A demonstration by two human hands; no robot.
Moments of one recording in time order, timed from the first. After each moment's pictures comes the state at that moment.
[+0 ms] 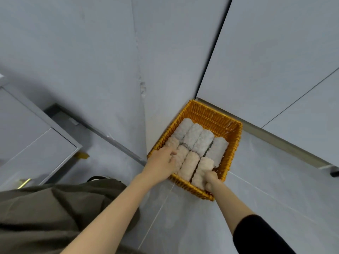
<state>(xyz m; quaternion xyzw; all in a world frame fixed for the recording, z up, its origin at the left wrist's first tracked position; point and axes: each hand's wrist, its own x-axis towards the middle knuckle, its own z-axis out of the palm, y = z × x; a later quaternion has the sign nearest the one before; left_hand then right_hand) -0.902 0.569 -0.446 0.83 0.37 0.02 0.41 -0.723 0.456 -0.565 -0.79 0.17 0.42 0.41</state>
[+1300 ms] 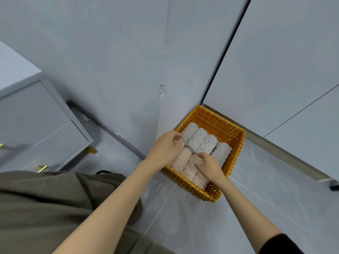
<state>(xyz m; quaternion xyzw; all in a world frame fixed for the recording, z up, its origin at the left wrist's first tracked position) -0.913 0.574 -0.370 0.77 0.40 0.11 0.49 -0.739 0.470 -0.482 -0.85 -0.43 0.28 0.13</state>
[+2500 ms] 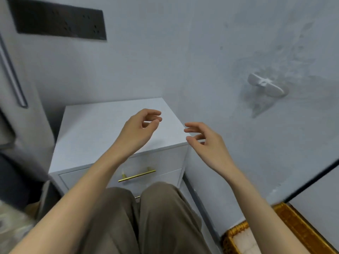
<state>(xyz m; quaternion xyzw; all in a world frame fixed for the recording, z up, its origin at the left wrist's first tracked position) -1.247 0.627 -0.140 0.61 0.54 0.48 0.32 -1.044 0.629 -0.155 -0.52 -0.71 0.28 0.39</state>
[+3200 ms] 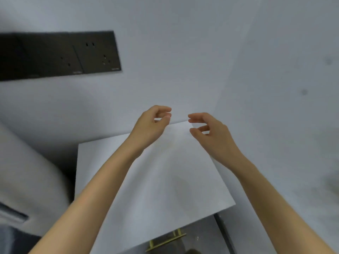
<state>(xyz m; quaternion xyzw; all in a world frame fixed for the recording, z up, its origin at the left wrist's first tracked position) -1.346 0.862 -0.059 0.53 0.62 0.41 0.41 -1.164 0.870 -0.068 -0.54 -0.70 0.33 0.32</state>
